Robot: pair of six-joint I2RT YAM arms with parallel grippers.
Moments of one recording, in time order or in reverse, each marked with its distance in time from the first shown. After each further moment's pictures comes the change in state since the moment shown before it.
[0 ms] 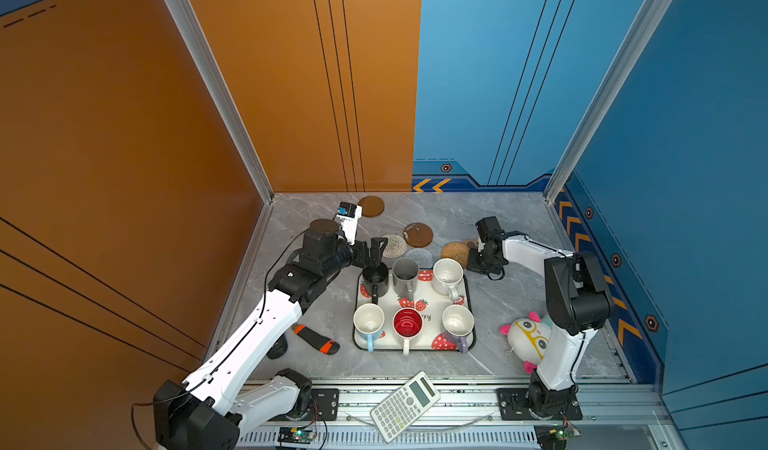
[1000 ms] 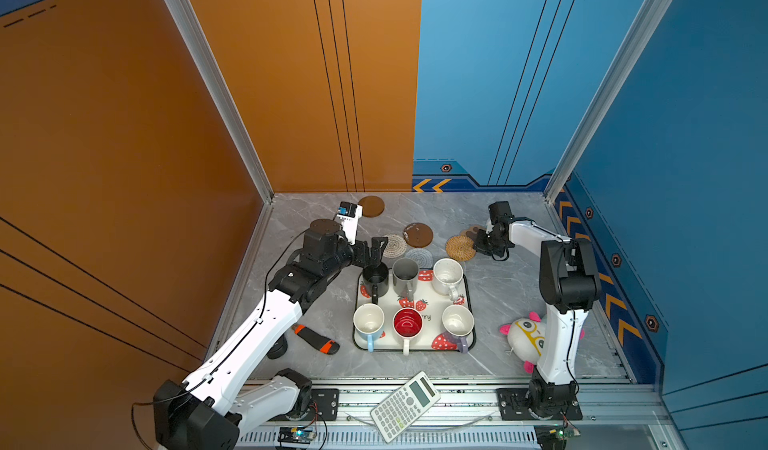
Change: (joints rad) left arm -0.005 0.000 0.001 0.005 -0.008 0.000; right arm -0.144 0.211 0.271 0.018 -0.097 0.007
